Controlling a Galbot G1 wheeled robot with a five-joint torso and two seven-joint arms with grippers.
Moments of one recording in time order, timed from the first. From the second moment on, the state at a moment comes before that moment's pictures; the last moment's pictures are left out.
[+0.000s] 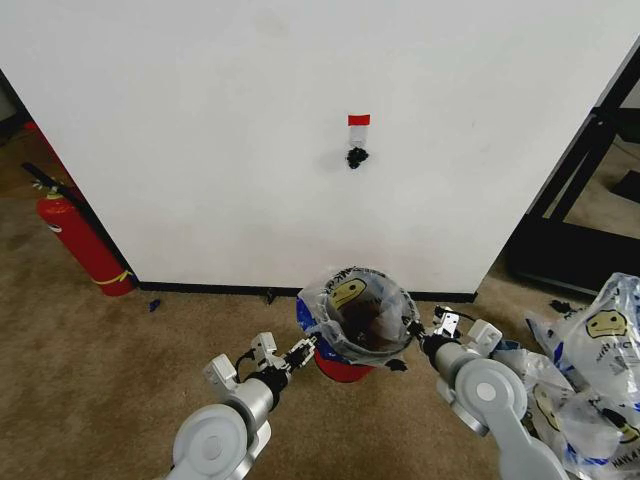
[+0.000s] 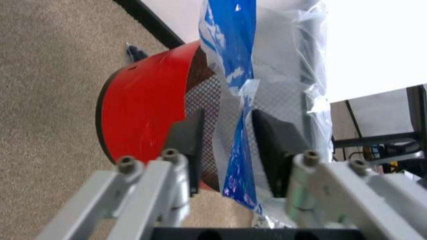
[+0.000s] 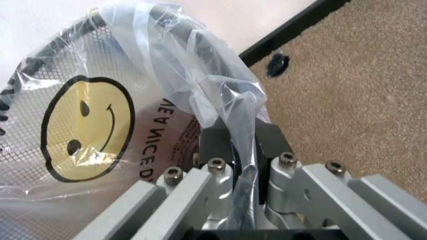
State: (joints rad) left arm 1.32 -1.05 -0.09 -2.16 -1.44 0.16 -0.52; right arm -1.26 1.26 0.41 2.03 1.23 -0.50 0.64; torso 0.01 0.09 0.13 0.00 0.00
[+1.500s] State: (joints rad) left arm 1.27 -1.11 0.00 -1.99 -1.28 0.14 -0.51; right arm -1.26 1.32 0.40 2.05 1.26 -0.50 0.66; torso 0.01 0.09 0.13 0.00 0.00
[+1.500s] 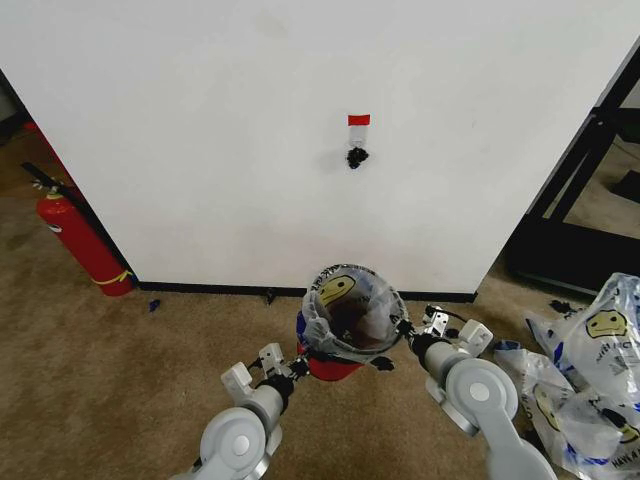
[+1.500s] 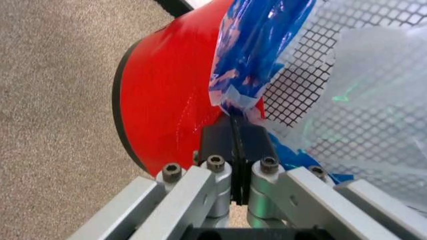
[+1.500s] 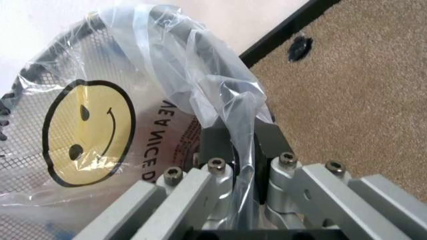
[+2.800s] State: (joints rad) left arm 1.38 -1.03 -0.22 -2.13 -1.17 0.15 -0.53; right arm -1.23 1.40 0.37 1.95 1.17 -0.46 0.67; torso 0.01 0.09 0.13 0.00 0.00
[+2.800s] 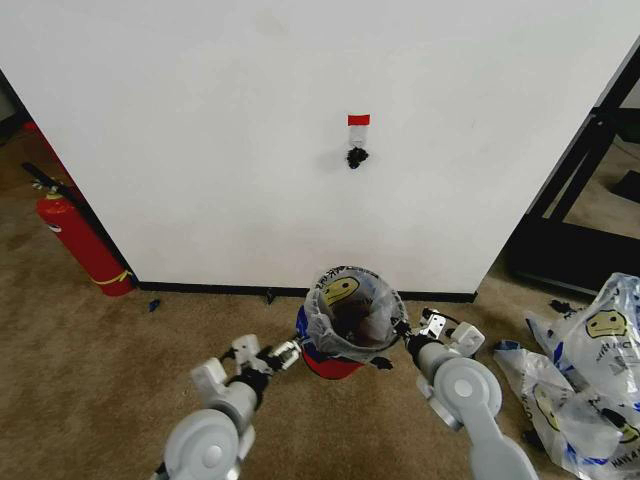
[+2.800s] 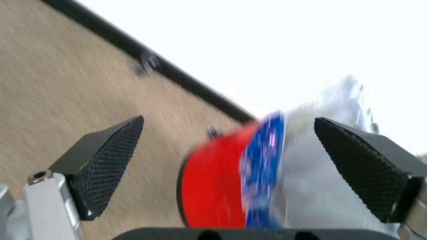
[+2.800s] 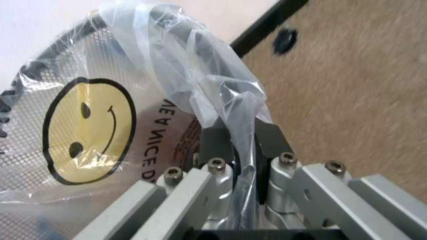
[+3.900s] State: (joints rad) left arm 1.38 -1.02 -0.26 -2.21 -1.06 0.12 -0.53; right arm -1.19 1.46 0.27 1.82 0.98 -0.46 0.54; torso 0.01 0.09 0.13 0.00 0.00
